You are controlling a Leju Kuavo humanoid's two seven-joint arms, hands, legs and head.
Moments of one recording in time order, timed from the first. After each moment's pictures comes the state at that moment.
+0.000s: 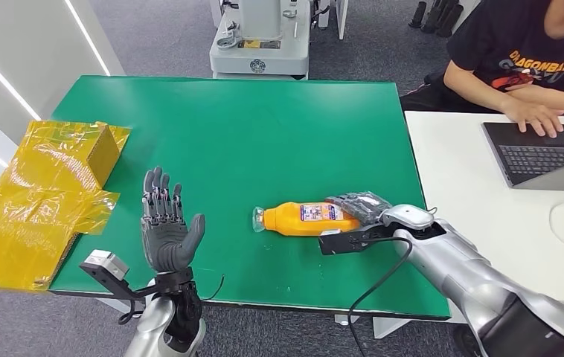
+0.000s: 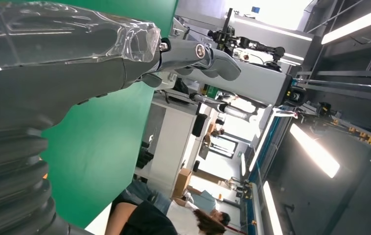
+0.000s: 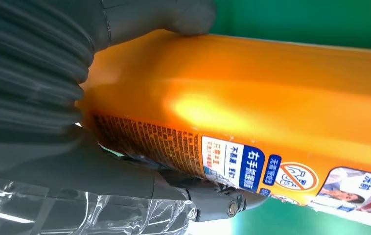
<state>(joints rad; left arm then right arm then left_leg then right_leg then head) -0.10 -0.20 -0.28 -1.37 0.29 0.16 -0.70 -0.92 -0.17 1.10 -0.40 0.63 0.05 -0.39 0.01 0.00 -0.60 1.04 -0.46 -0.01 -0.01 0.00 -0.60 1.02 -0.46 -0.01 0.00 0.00</state>
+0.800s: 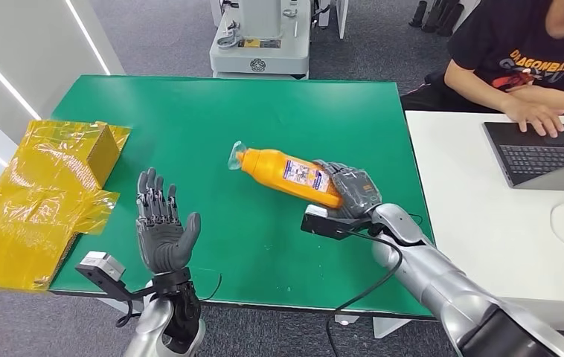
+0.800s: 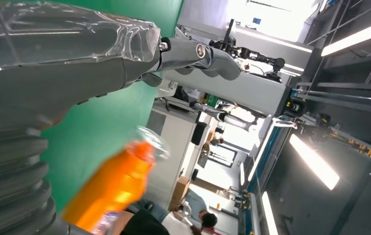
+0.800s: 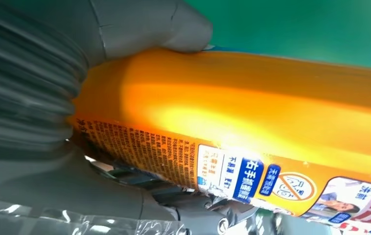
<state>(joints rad) -0.10 -0.19 -0.29 -1.38 0.31 0.20 -0.70 -0.82 -0.08 0.93 -0.45 0.49 -0.46 -0.43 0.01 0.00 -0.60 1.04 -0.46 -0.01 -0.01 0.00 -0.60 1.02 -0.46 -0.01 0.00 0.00</state>
